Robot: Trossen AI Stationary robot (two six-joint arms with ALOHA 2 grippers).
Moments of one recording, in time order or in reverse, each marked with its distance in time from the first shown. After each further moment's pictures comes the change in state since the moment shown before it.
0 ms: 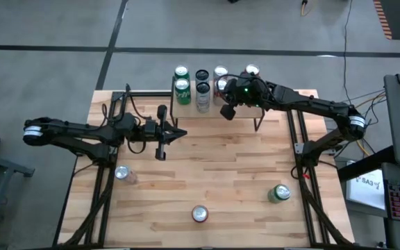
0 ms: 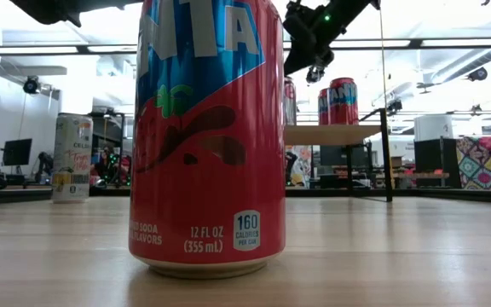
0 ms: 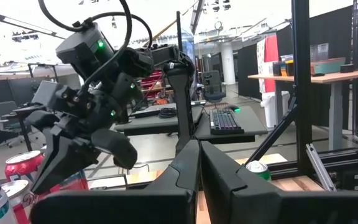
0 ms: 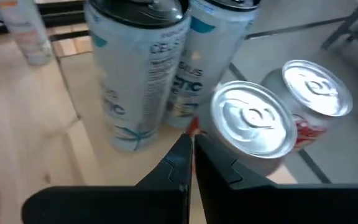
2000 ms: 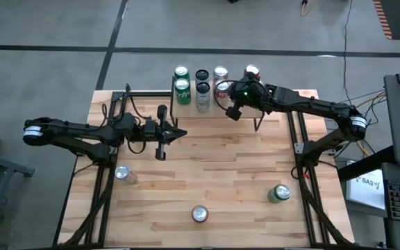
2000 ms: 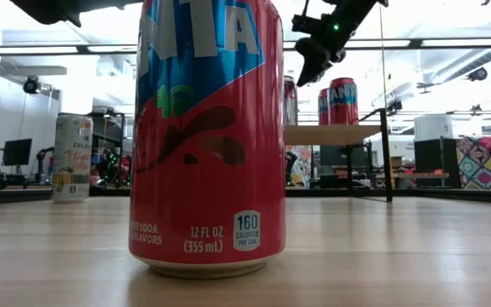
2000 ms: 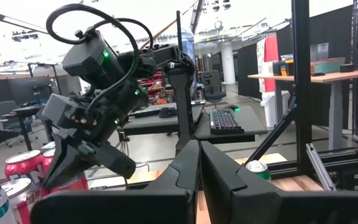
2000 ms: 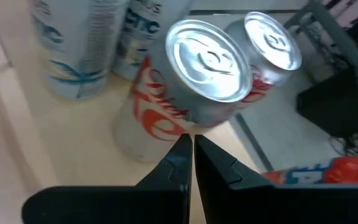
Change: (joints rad) left arm 0.000 0.000 0.000 -0.002 0.000 0.000; right arm 0.013 -0.015 -0.026 -0.110 0.196 -0.111
